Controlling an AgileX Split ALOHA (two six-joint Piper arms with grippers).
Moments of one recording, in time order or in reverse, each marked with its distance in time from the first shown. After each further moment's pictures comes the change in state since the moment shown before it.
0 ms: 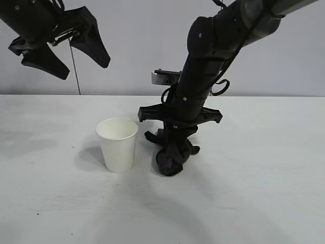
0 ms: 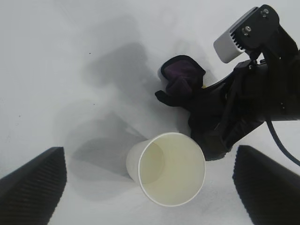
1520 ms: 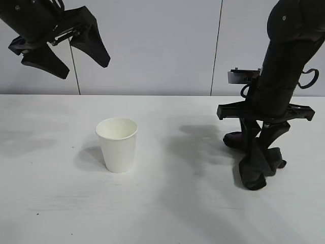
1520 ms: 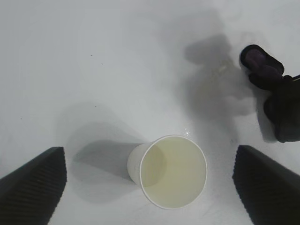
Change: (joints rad) left arm 0.000 0.000 0.000 0.000 -0.008 0.000; right arm -0.182 -0.348 0.300 -0.012 0.096 -0.013
